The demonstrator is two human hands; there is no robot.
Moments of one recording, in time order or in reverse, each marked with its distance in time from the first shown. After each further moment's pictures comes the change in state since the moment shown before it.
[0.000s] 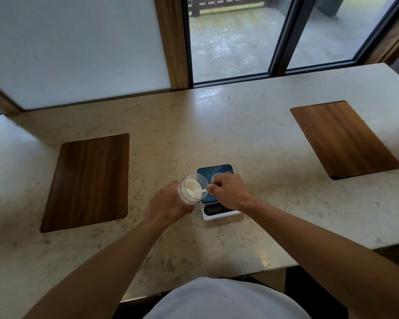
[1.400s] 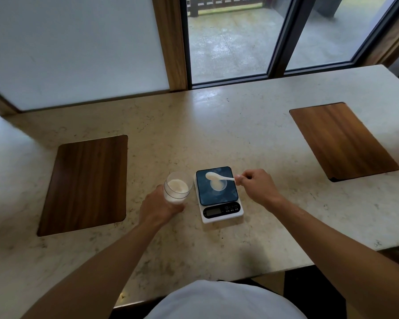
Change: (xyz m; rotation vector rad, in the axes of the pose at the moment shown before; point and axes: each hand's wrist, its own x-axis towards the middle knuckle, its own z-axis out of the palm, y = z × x) left_hand 0.001 -0.019 -0.002 -0.130 -0.003 -0.315; right_hand -0.003 0.047 -0.043 0.197 0.204 0.206
